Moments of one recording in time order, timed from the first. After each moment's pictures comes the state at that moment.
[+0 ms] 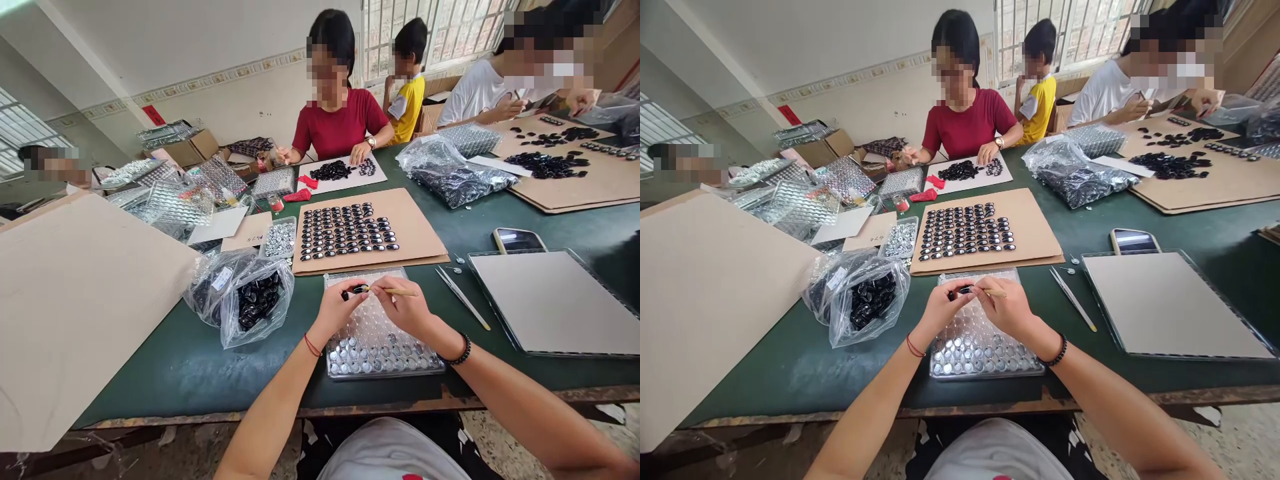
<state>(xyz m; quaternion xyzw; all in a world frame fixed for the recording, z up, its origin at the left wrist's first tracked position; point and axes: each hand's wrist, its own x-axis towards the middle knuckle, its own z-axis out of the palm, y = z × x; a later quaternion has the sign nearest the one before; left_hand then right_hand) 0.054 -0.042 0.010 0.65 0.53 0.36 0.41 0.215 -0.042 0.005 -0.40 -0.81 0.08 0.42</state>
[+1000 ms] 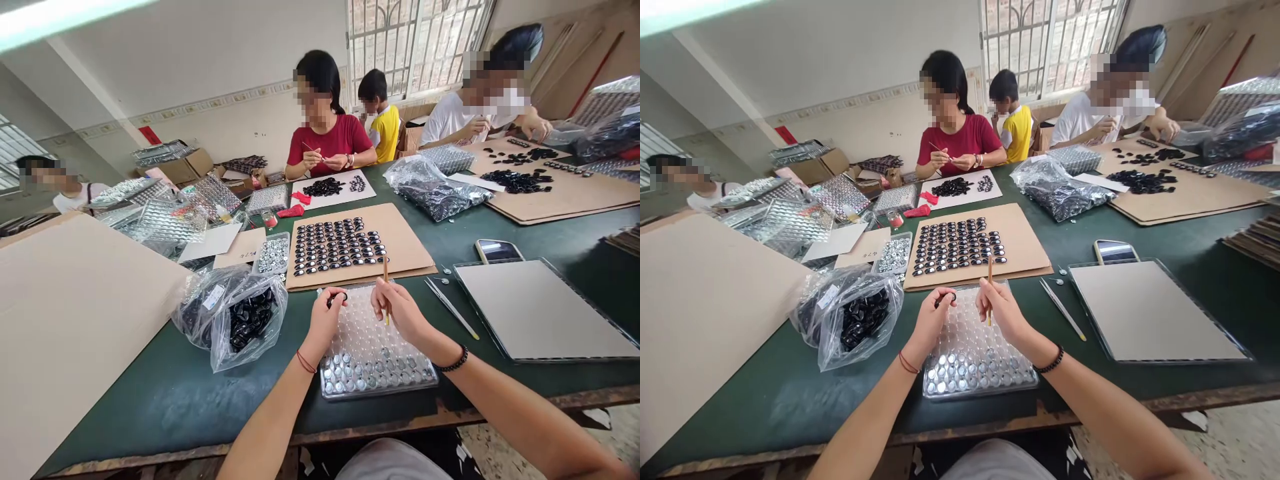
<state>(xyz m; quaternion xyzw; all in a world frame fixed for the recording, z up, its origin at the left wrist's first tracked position) 0.051 -0.035 0.002 0.54 0.57 0.44 0.43 0.209 -0.035 0.009 -0.38 -0.53 0.57 0.50</state>
